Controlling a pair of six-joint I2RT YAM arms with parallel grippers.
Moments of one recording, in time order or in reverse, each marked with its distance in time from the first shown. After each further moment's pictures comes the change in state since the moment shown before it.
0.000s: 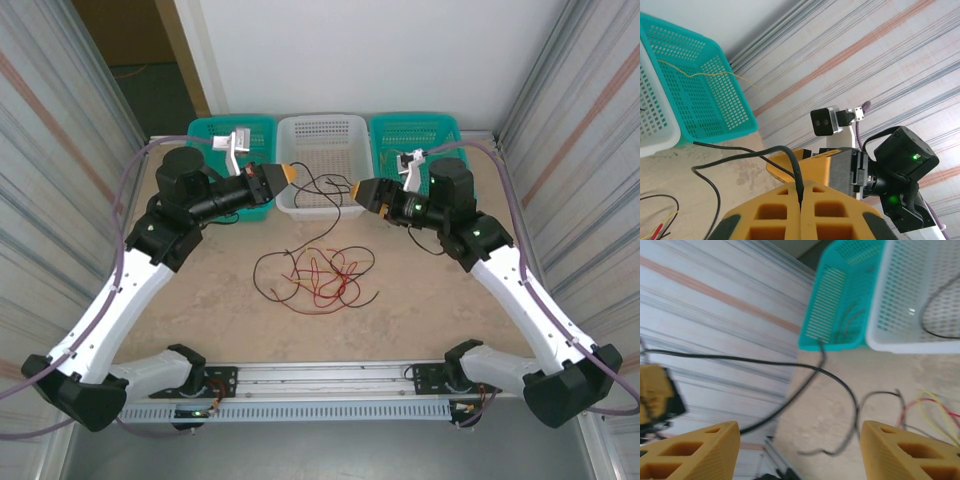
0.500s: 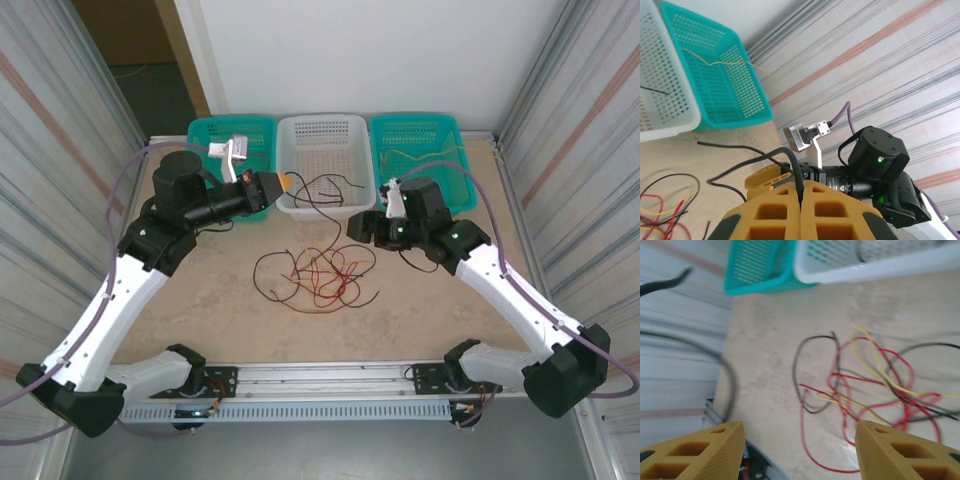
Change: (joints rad) left arm 0.000 -0.038 0.006 -0.122 -0.026 0.030; right arm 0.090 0.050 -0.078 -0.204 0.114 -0.187
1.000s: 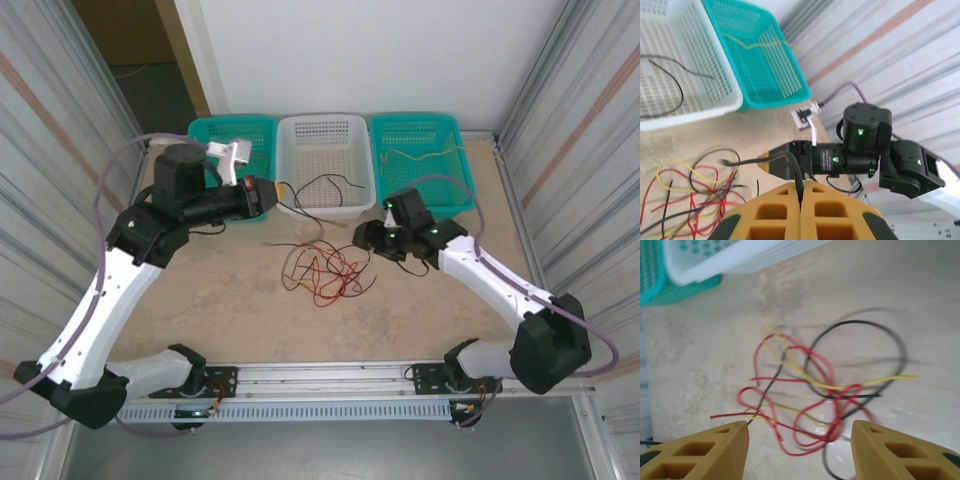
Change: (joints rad) left arm -0.007 0.037 0.166 -0.338 -0.080 0.212; right arm -0.045 0.120 -0.108 -0.028 0.164 0.069
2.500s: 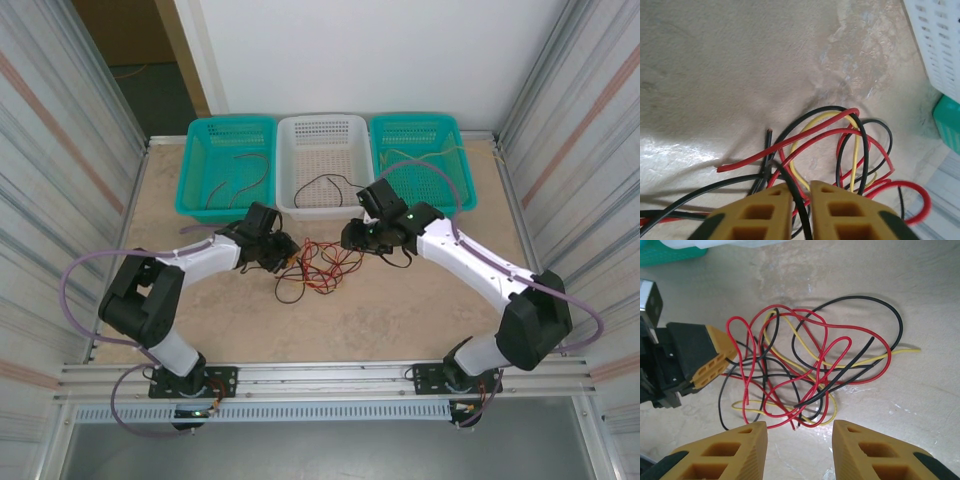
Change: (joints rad) left arm -0.008 0.482 -0.585 0.490 -0.140 -0.652; right arm 0.153 0.157 0.225 -0.172 0.130 -0.072
